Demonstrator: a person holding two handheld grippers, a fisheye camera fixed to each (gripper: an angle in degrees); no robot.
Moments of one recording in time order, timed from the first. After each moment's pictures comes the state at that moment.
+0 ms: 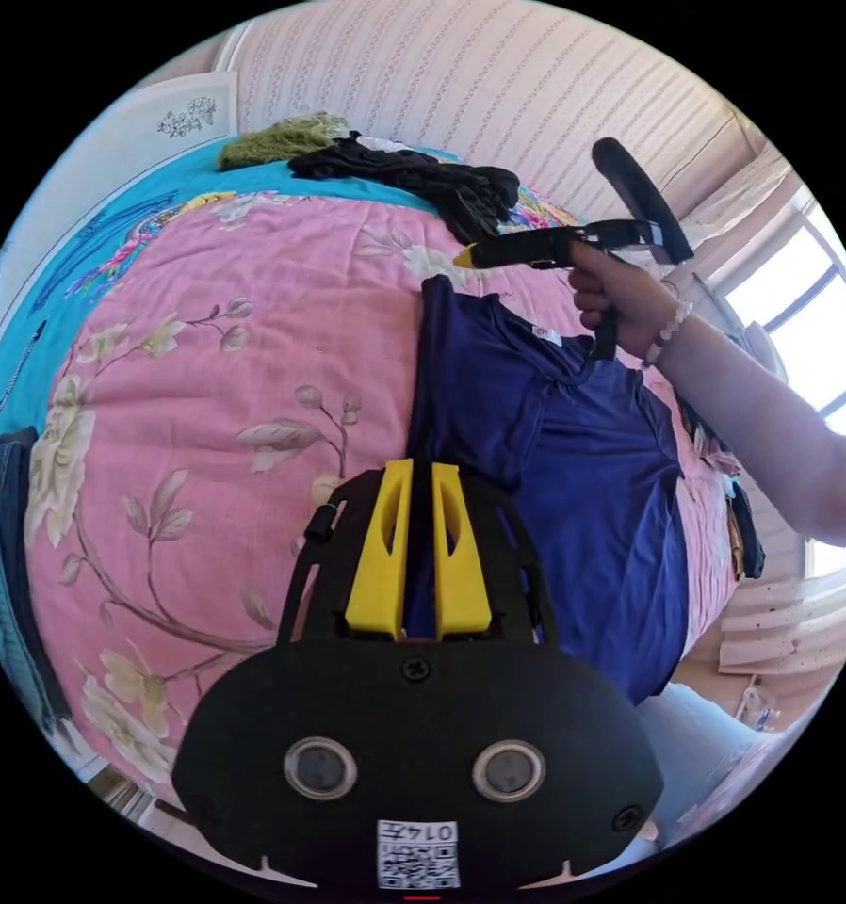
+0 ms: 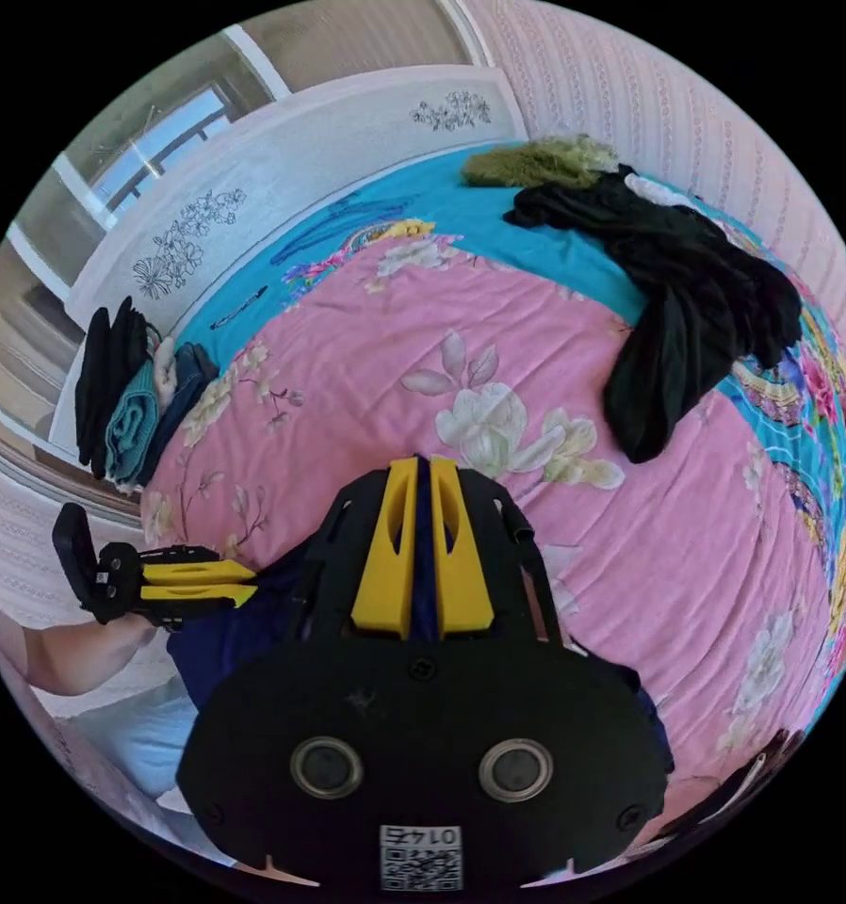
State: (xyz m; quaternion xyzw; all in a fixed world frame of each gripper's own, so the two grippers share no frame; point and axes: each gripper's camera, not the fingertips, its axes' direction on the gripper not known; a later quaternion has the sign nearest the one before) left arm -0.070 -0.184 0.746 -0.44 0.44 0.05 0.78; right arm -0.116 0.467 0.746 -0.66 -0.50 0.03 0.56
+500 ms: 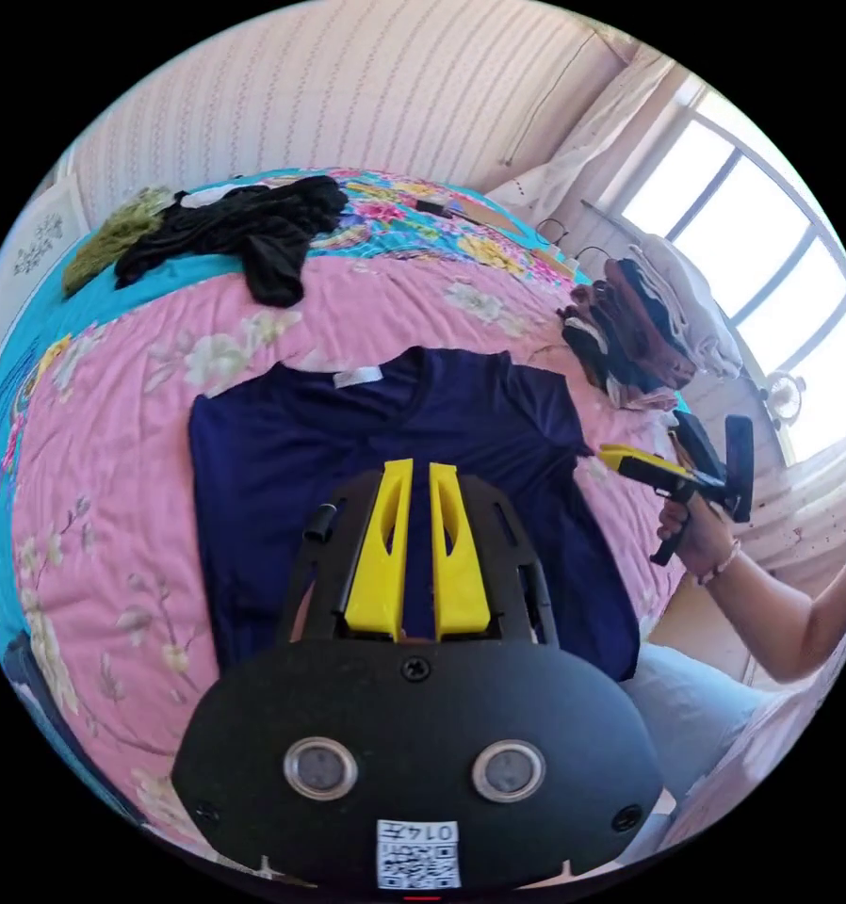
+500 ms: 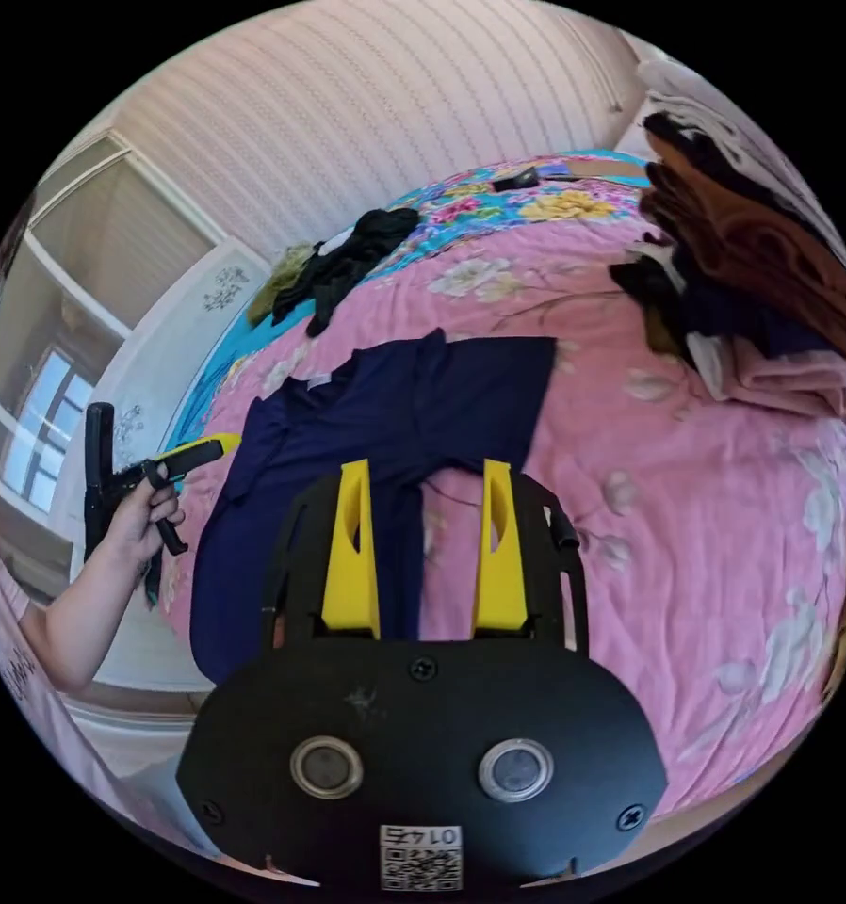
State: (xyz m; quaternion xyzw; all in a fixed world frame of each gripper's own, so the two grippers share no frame) left arm 0.129 -0.266 0.675 -0.36 0.59 0.15 0.70; right arm 0.290 0.432 0.523 -0.71 -0.15 0.24 0.65
